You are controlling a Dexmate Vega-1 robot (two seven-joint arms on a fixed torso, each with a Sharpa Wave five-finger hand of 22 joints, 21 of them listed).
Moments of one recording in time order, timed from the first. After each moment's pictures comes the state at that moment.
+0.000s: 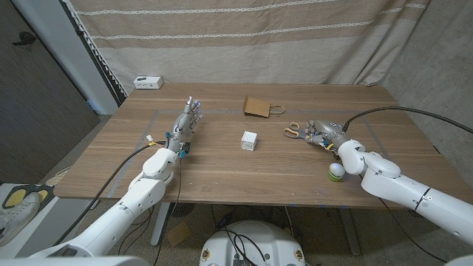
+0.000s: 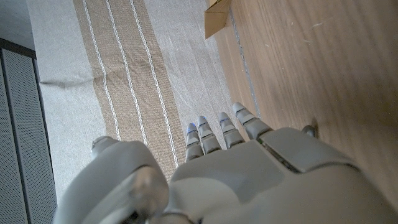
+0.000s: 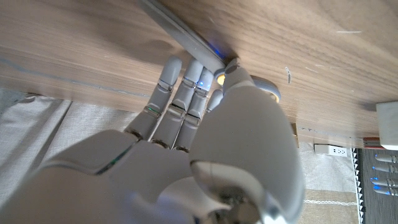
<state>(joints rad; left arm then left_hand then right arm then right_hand) 0.98 0.53 0.36 -1.40 -0.62 -0.35 0.04 0.41 0.00 -0.30 0.04 0.35 0.16 -0.10 0.20 0.19 0.18 -0.15 0.20 0.19 0.13 -0.04 0.18 0.17 0.18 -0.04 0.20 0.17 -0.94 -0.95 -0.61 -1.85 -0.38 -0.41 -0.13 1.30 0.10 0.12 -0.08 0.19 0.37 -0.08 0.78 0.81 0.78 -0.13 0.66 0.51 0.88 -0.11 0.48 0.56 0.49 -0.05 1.08 0.52</state>
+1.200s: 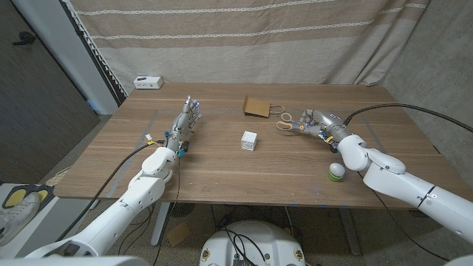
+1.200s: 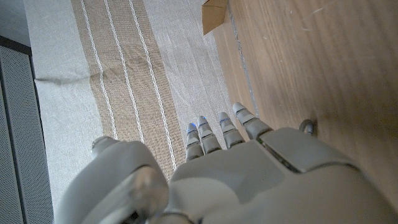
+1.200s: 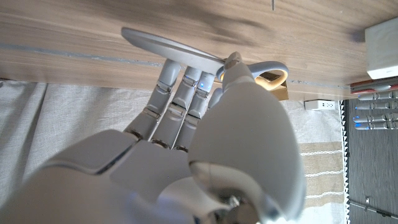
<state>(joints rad) 0.95 0.52 0.36 -1.35 -0.64 -0.35 0.01 0.41 0.00 -0.30 0.04 0.35 0.16 -0.10 0.20 0.19 0.18 -0.15 0.20 0.19 0.13 -0.04 0.18 0.17 0.18 -0.04 0.20 0.17 -0.97 -0.93 -0.53 -1.88 -0.30 -0.30 -0.22 1.30 0.10 0.13 -0.08 0.19 0.41 -0.08 0.76 0.76 0.78 -0.13 0.67 0.54 0.88 -0.12 0.47 0.57 0.45 -0.05 1.16 0.50</state>
